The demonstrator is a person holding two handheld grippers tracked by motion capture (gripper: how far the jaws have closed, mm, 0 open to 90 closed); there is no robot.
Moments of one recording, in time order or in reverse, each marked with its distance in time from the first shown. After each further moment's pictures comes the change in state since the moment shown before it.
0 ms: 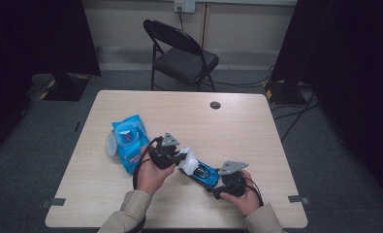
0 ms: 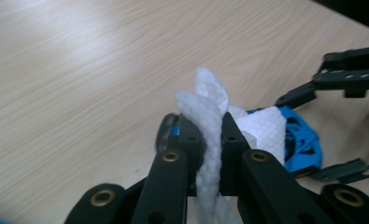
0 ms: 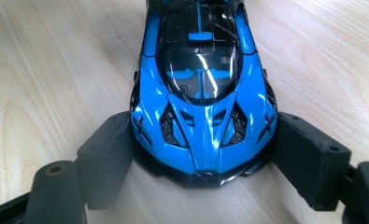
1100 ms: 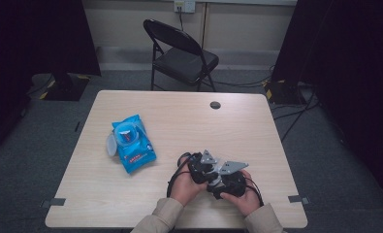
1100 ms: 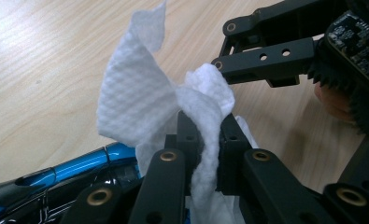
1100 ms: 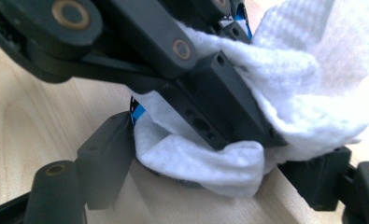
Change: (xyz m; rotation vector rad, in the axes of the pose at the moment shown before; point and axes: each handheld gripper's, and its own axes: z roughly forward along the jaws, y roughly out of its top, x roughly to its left) left arm -0.071 -0.005 0.082 0.075 -0.181 0.122; right arm 0.000 0.000 0.000 0.000 0.000 -0.001
